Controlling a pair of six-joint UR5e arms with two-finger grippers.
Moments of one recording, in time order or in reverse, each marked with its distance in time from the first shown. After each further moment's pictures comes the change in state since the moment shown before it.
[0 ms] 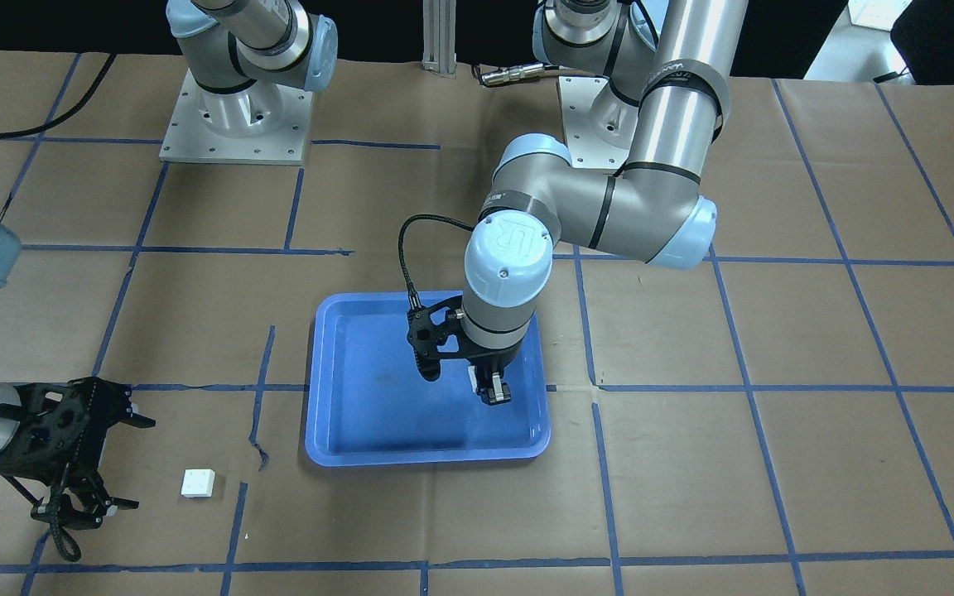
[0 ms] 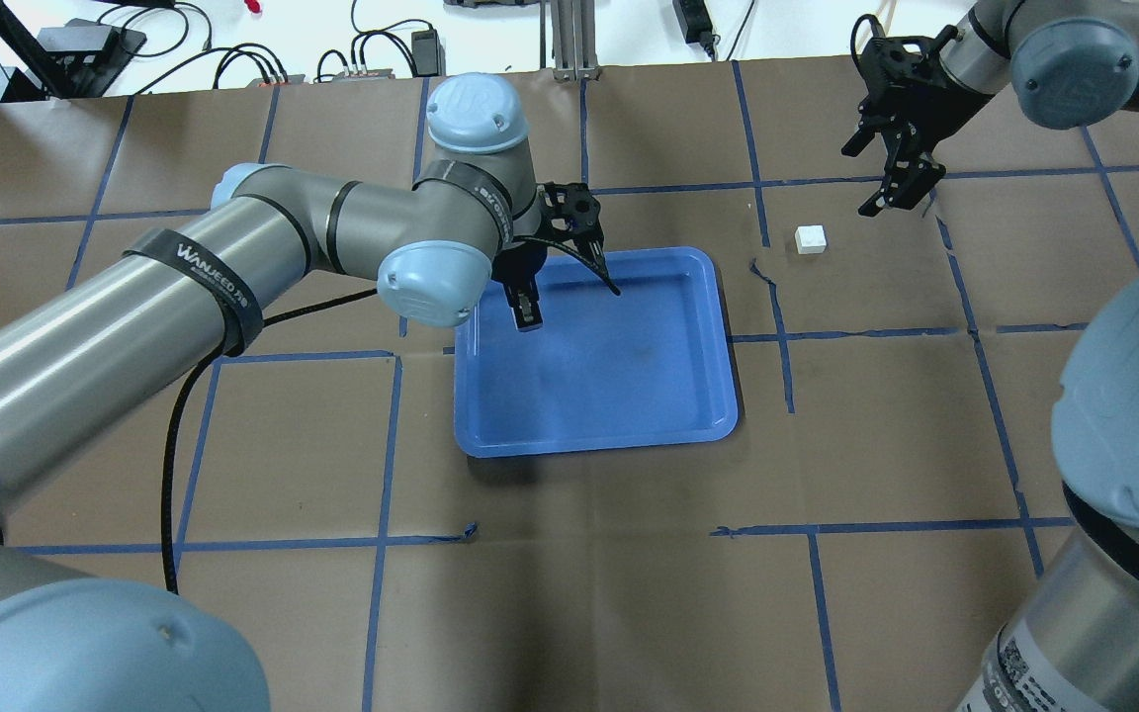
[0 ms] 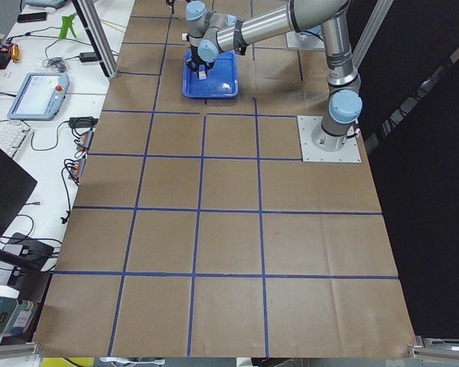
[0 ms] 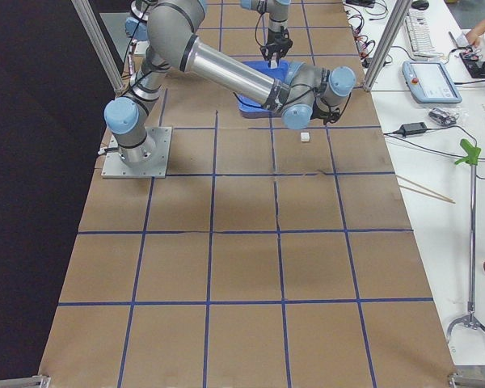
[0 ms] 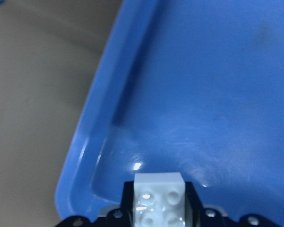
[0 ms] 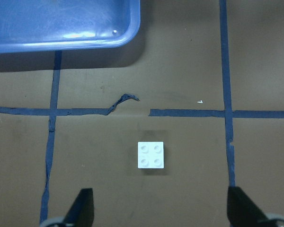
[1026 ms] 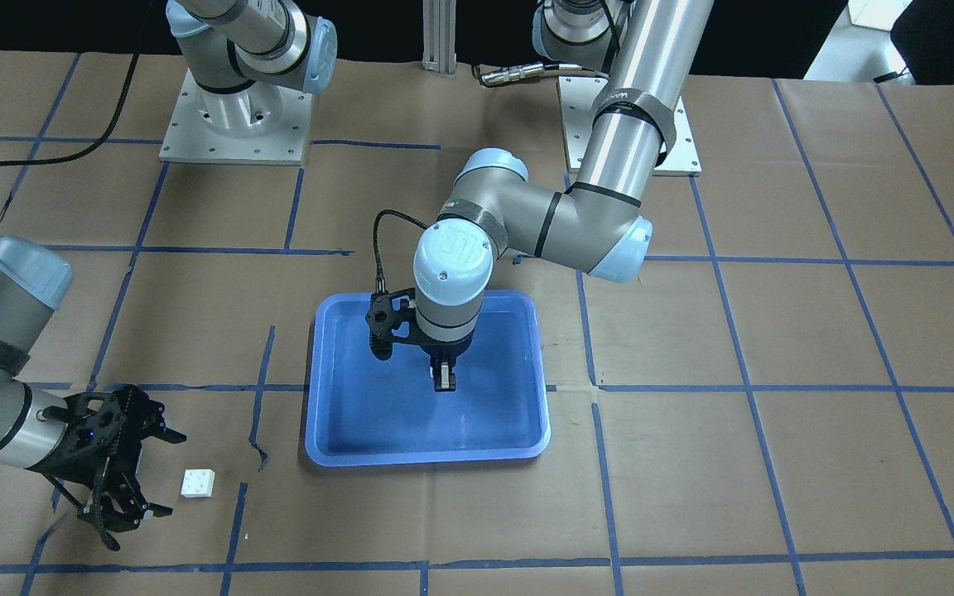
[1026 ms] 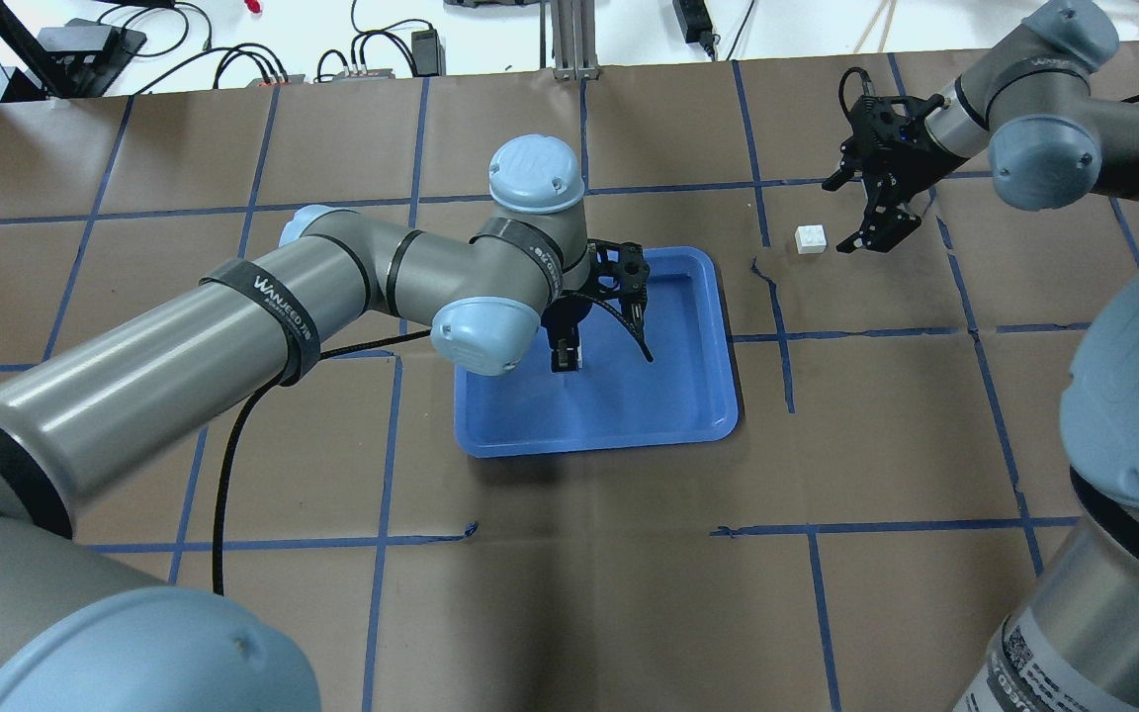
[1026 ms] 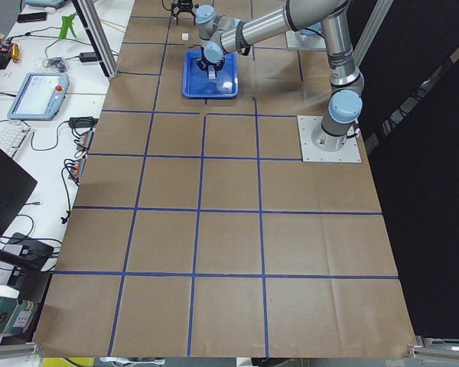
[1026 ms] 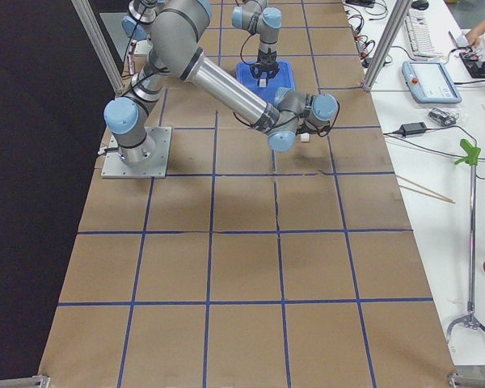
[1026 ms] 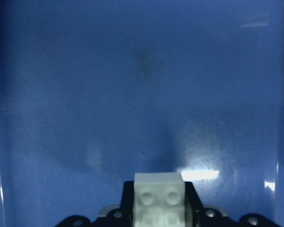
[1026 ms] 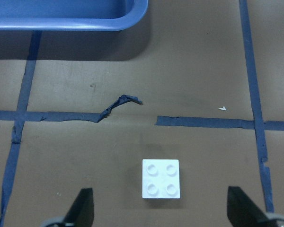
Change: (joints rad) left arm -0.079 -0.067 -0.038 0.099 -0.037 0.026; right arm -0.016 0.046 0.137 -0.234 0.082 -0.084
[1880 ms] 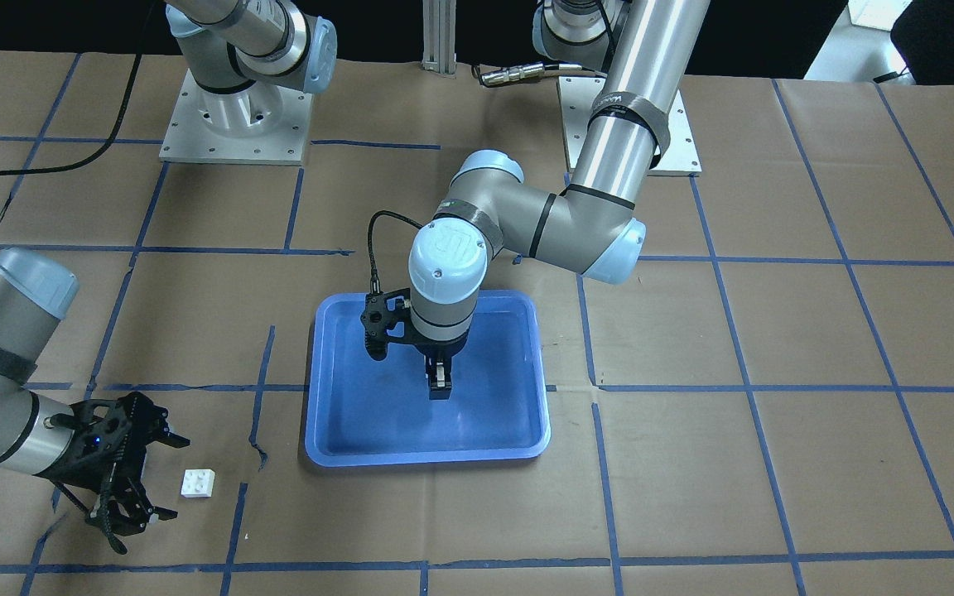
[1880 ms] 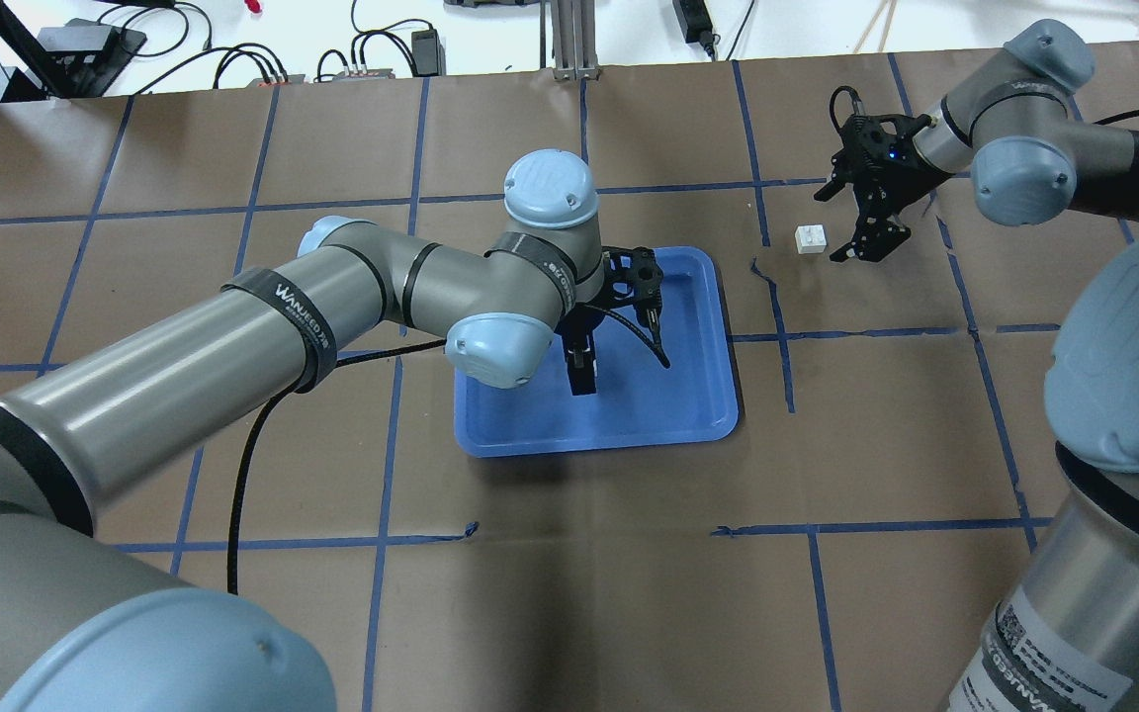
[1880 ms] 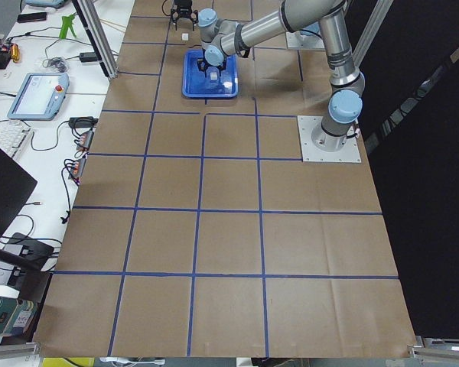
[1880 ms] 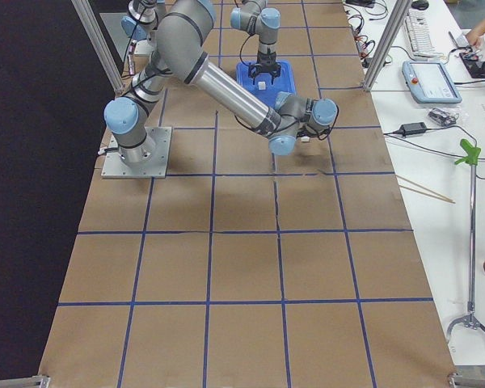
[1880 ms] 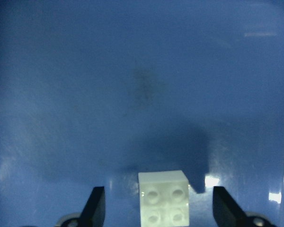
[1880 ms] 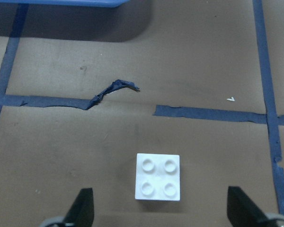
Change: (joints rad) left arm -0.006 0.029 -0.005 0.008 0.001 -0.021; right arm 0.000 0.024 -0.002 -0.004 0.002 -0.005
